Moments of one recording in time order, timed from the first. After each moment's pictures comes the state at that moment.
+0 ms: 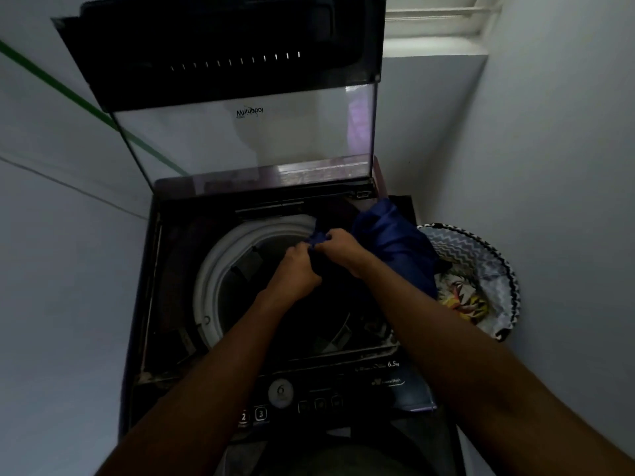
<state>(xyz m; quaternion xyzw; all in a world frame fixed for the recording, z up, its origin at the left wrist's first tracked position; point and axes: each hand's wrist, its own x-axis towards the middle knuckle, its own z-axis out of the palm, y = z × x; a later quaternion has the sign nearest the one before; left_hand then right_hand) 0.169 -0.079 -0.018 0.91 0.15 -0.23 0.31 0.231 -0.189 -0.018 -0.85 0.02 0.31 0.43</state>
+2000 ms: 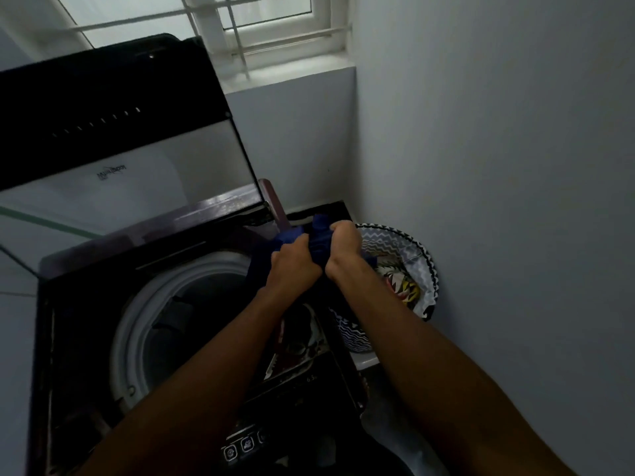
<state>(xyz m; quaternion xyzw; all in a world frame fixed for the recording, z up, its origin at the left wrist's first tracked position) 0.218 -0.242 0.008 0.96 -0.05 -0.10 0.27 0.240 -0.341 0.029 -0.50 0.42 0.07 0.75</state>
